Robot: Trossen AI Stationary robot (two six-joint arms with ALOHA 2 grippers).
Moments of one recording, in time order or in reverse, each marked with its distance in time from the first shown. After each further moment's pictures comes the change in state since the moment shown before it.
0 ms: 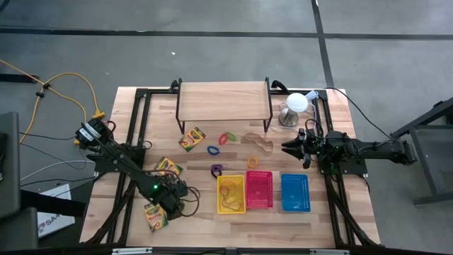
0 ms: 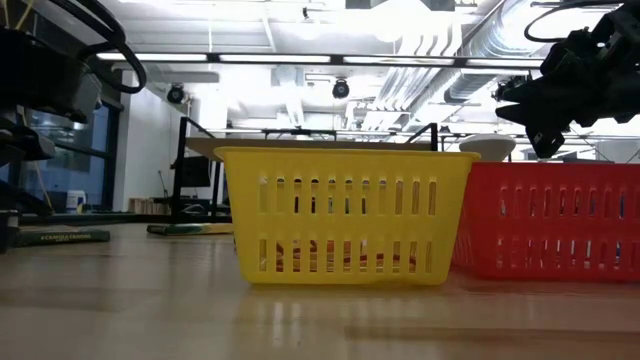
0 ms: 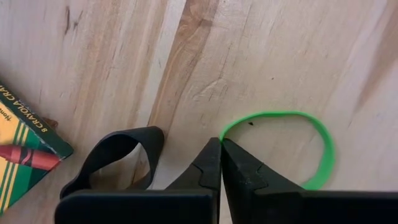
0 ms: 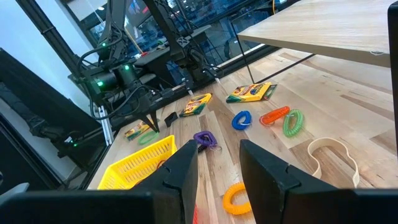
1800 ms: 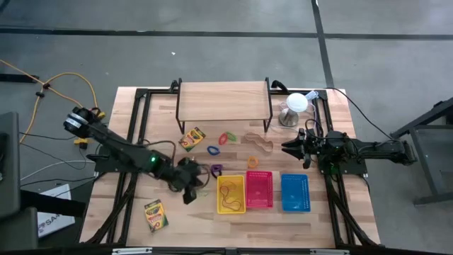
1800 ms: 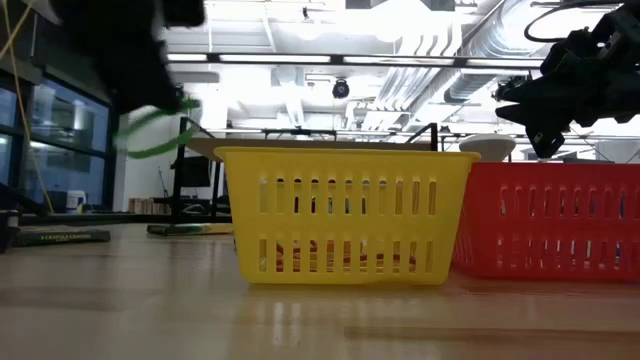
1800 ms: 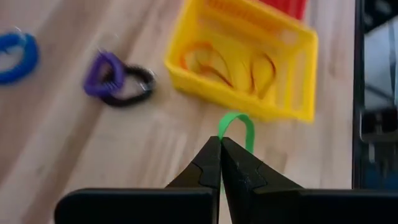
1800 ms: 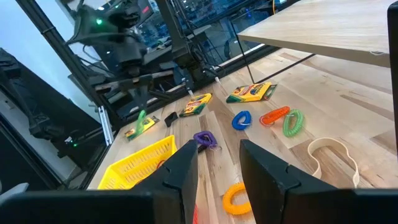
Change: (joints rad) left arm 0.270 -0.249 0.002 0.273 -0.111 0.273; right arm 0.000 0.000 0.000 0.000 0.000 0.000
